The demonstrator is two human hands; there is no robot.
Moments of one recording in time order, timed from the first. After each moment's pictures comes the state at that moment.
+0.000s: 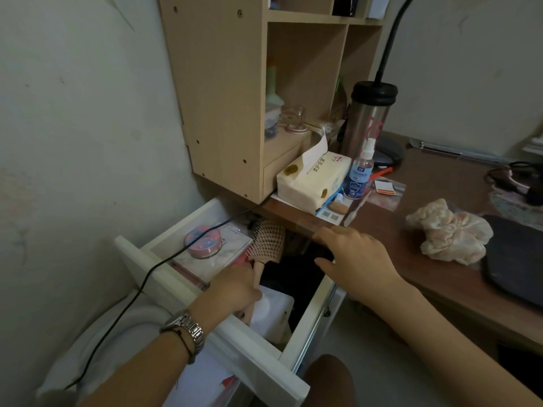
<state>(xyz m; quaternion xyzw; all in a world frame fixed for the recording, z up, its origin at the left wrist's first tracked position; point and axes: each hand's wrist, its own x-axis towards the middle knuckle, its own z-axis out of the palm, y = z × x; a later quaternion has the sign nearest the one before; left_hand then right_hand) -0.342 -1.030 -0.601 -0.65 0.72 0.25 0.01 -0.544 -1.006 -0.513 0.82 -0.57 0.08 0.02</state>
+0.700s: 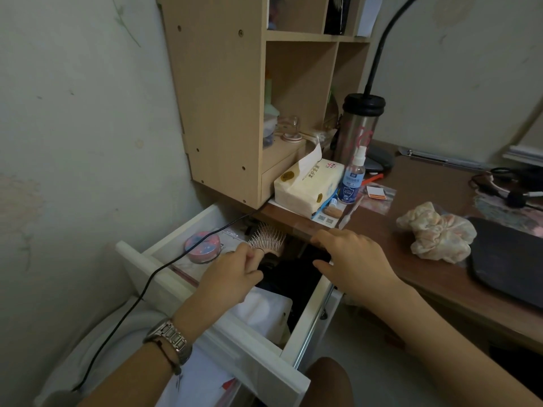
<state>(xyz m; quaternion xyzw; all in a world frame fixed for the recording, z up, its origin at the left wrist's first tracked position) -0.332 -1.011 -0.569 -0.64 0.69 0.26 -0.20 -0.541 -0.995 -0.506 0.82 -0.57 0.08 0.03</state>
